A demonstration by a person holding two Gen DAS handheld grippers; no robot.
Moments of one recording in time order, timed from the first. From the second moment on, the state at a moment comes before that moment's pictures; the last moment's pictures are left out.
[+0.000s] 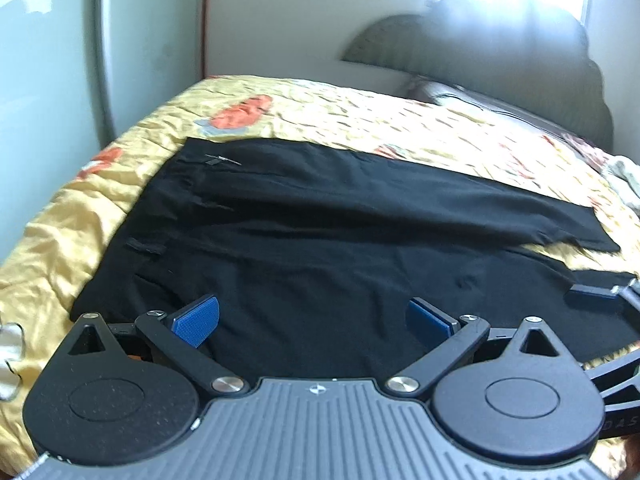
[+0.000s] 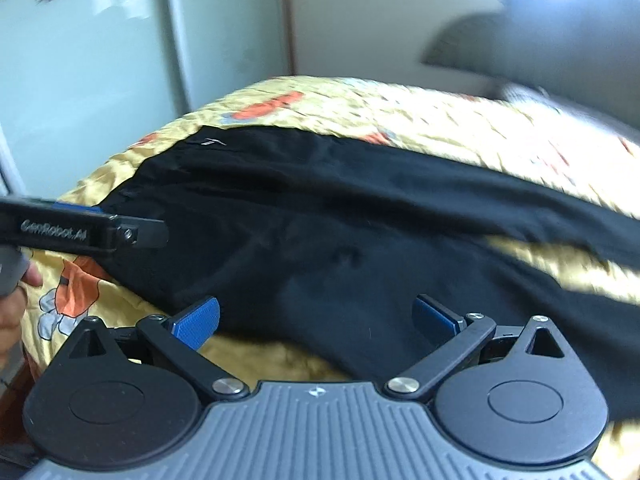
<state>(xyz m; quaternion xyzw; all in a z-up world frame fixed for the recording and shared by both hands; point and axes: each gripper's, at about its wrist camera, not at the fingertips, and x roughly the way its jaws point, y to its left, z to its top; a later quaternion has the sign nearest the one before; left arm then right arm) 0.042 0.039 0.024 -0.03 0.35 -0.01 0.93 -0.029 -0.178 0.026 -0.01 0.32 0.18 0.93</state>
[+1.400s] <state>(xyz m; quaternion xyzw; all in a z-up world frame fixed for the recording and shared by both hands) 0.286 0.156 0.026 -0.27 0.46 0.03 0.85 0.361 -0.082 -0.004 -0.13 0.33 0.47 0.81</state>
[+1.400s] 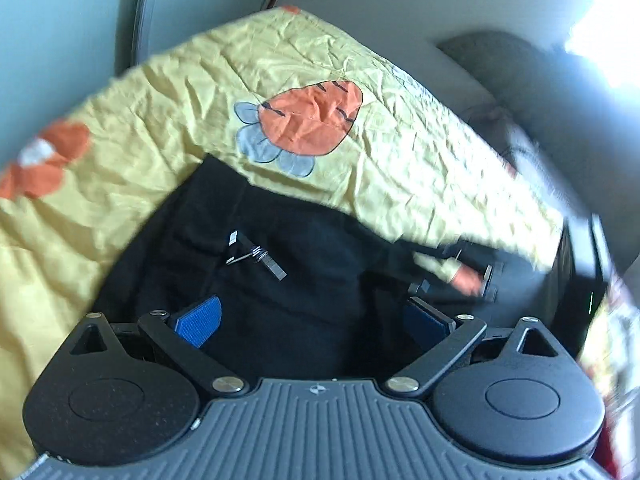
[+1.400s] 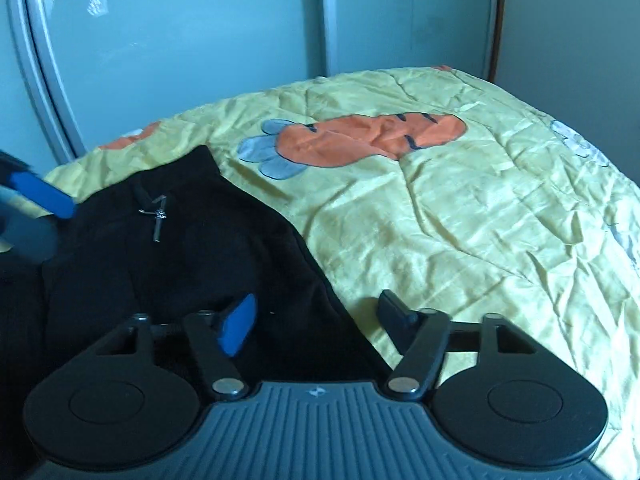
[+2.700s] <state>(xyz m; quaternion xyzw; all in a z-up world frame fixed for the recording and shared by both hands) 0.306 0.164 -0.015 -0.43 0.42 -0.01 0.80 0.257 -0.114 0.018 -0.26 0.17 0.38 0.87</state>
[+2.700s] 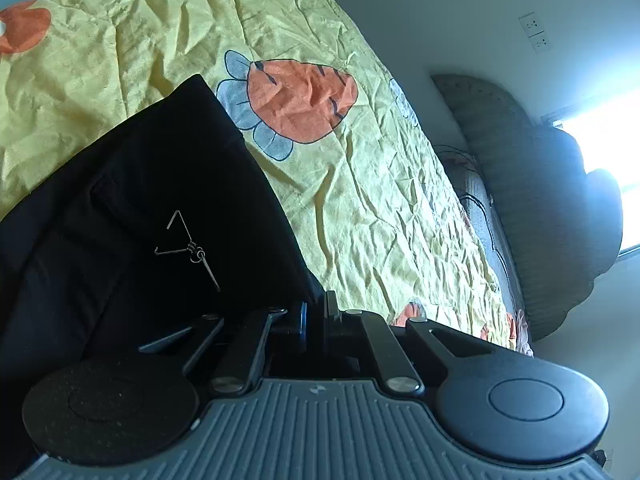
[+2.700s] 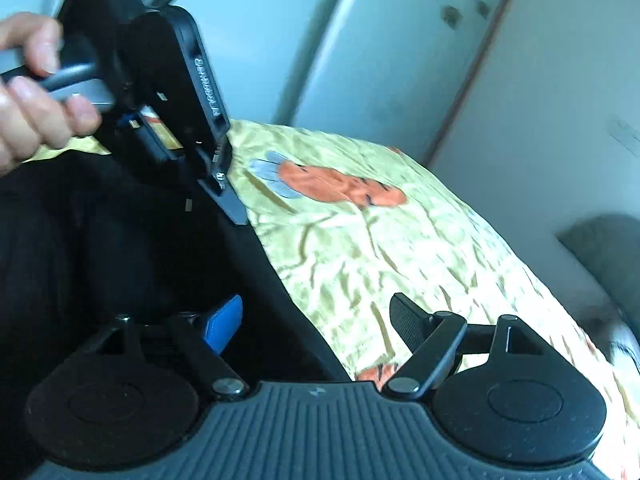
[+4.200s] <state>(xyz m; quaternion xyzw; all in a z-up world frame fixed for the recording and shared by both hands) 0.237 0.185 -0.006 -0.42 0.36 0.01 0.84 0.190 -0.099 -0.057 -0.41 0.15 0.26 0.86</state>
